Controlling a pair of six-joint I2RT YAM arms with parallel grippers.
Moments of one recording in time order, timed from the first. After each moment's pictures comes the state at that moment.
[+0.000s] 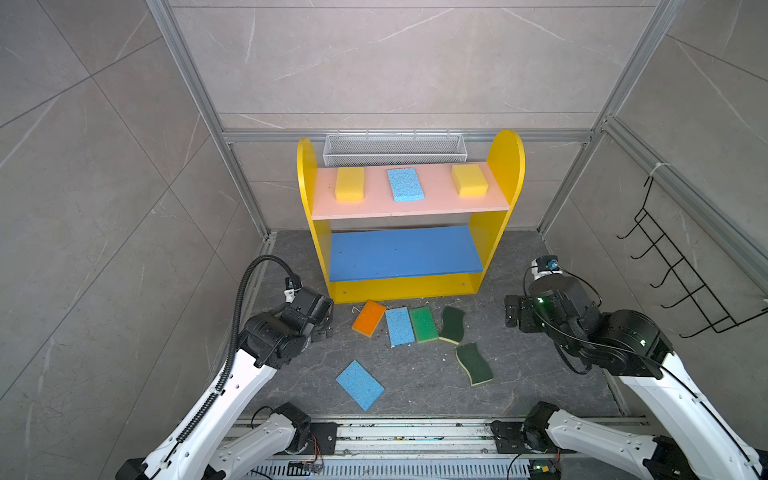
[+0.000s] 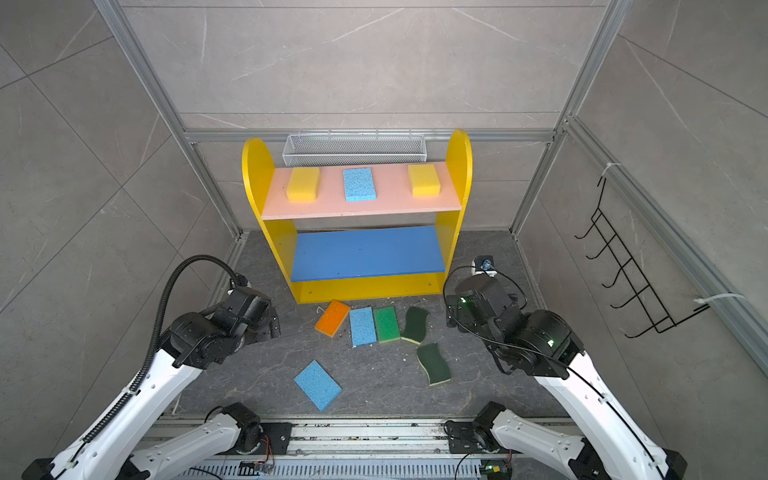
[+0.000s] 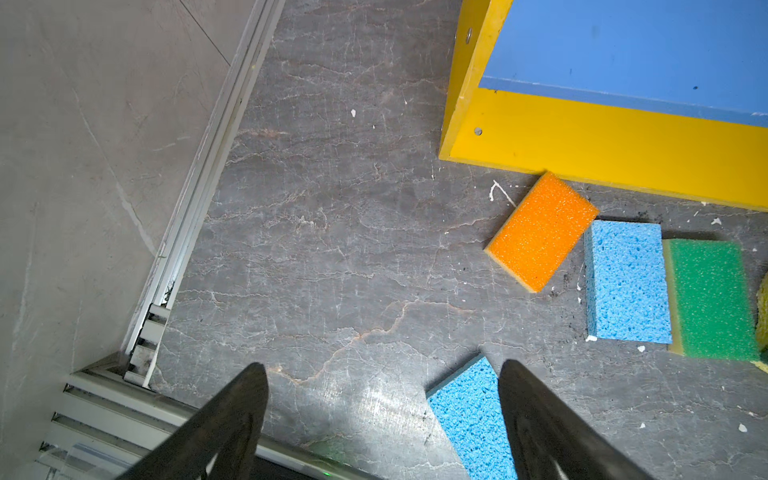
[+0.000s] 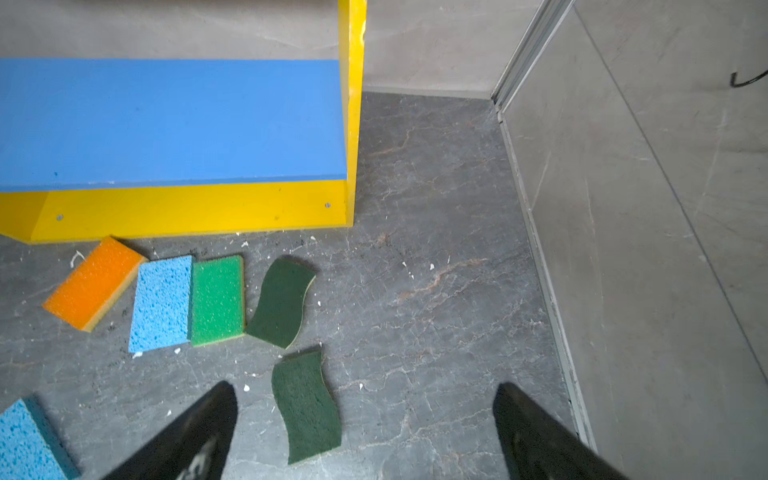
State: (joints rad) left arm -0.58 0.94 1.14 -1.29 -0.48 -0.68; right arm 0.71 0.97 1.42 -1.33 0.57 0.47
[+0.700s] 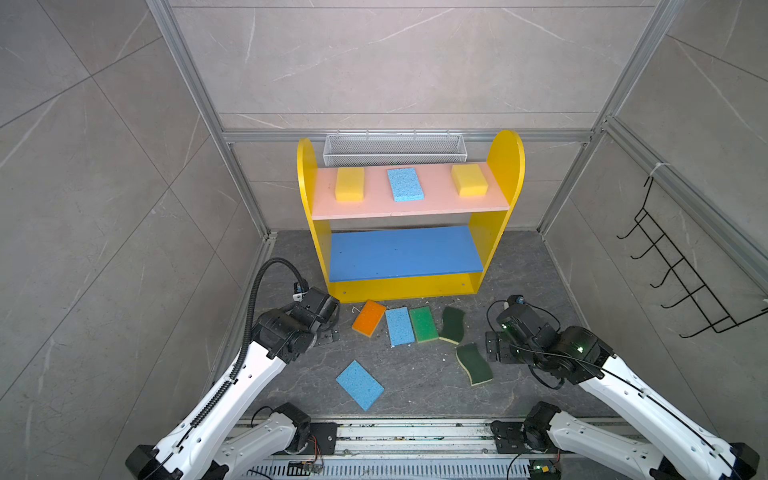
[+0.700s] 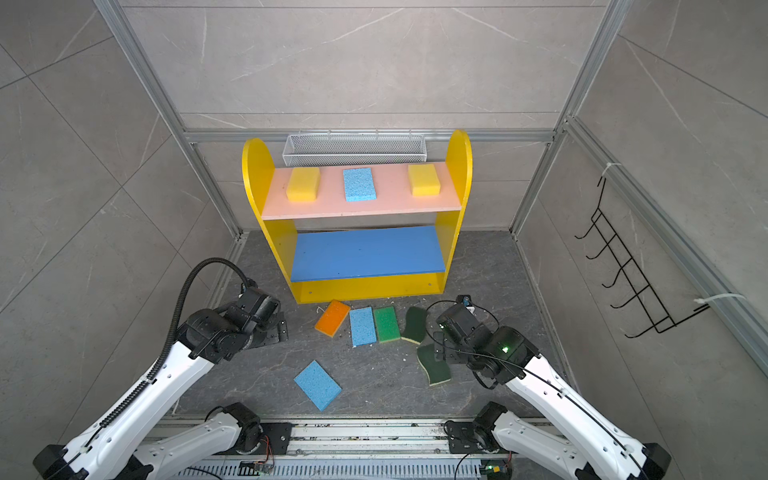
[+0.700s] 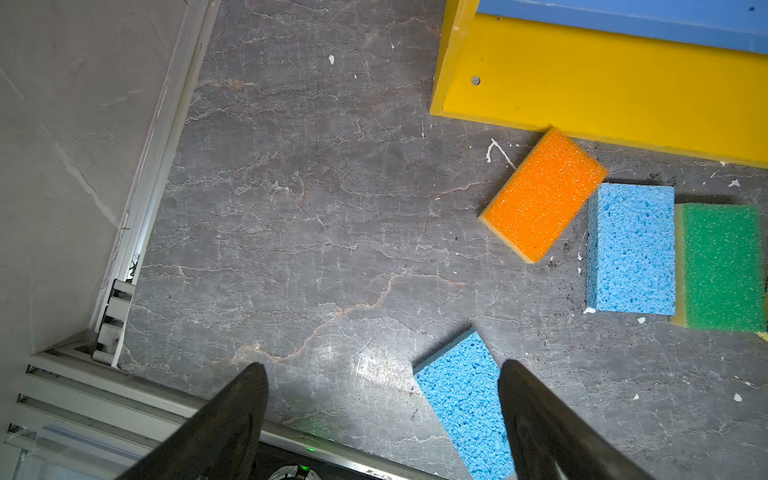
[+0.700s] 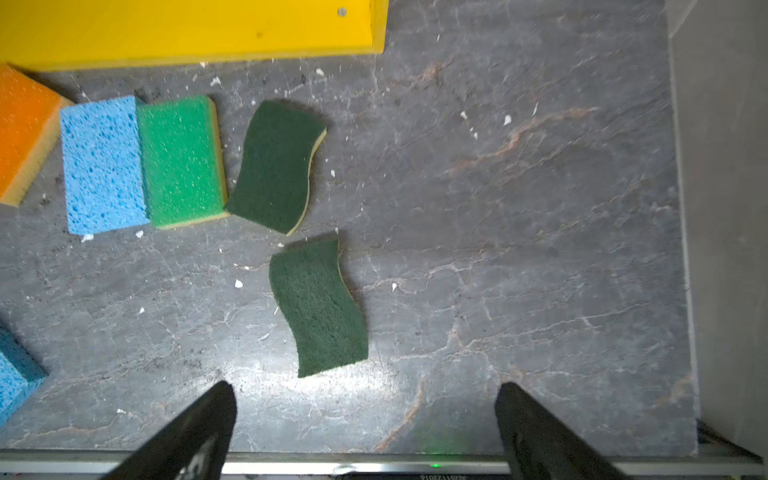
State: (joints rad) left arm -0.58 0.99 1.10 -1.27 -0.40 -0.71; right arm 0.71 0.88 0.96 -1.23 0.33 0.61
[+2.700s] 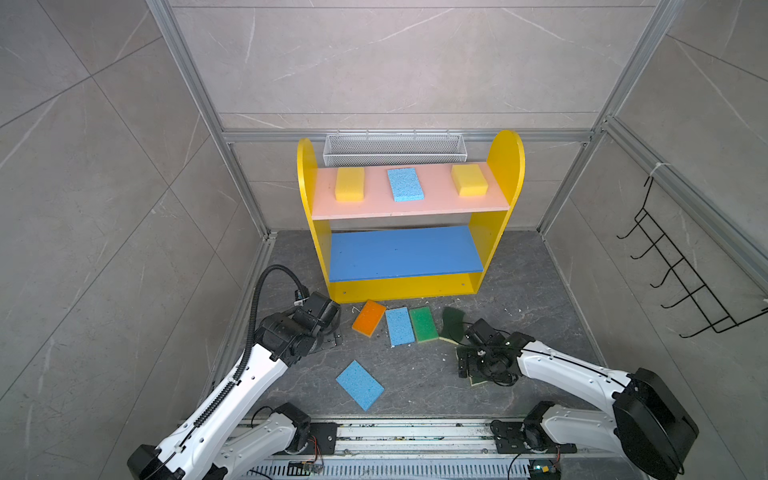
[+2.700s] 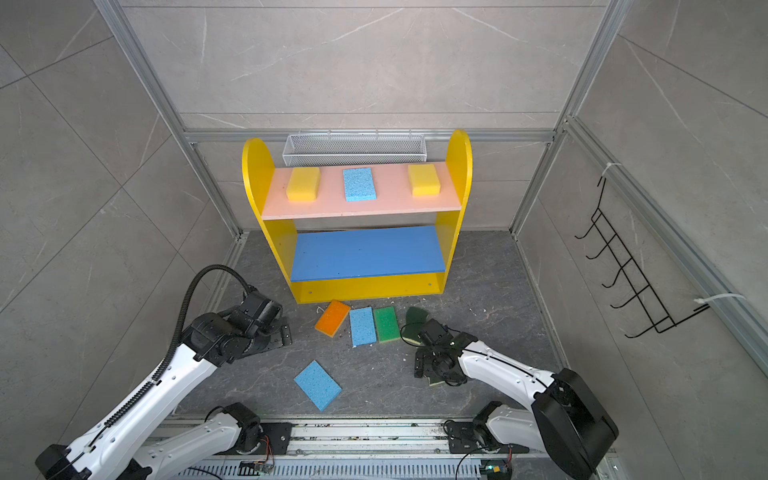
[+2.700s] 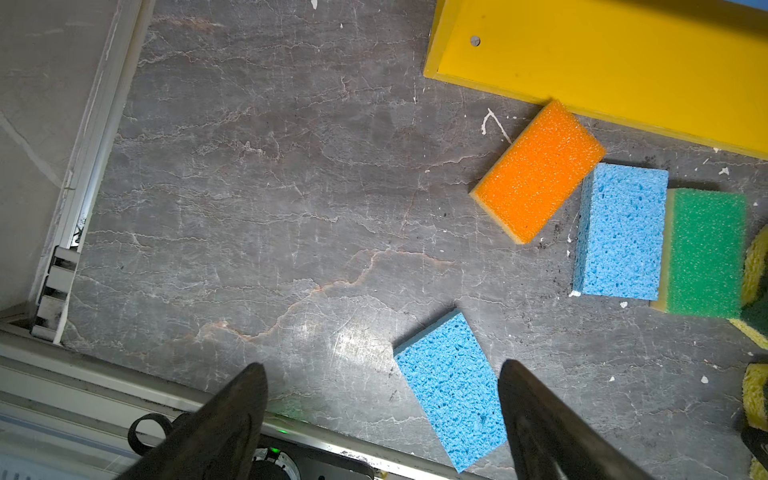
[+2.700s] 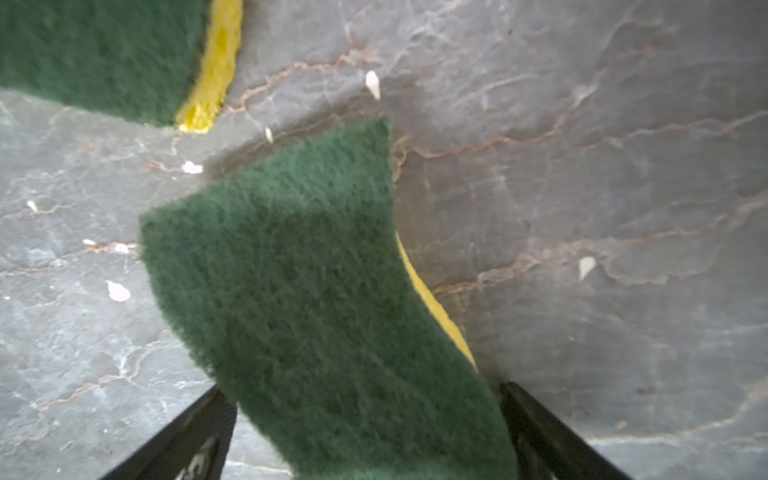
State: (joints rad) left arm -0.58 0.96 1.03 -1.26 -0.33 -0.78; right arm 0.64 1.24 0.57 -0.72 0.03 0.72
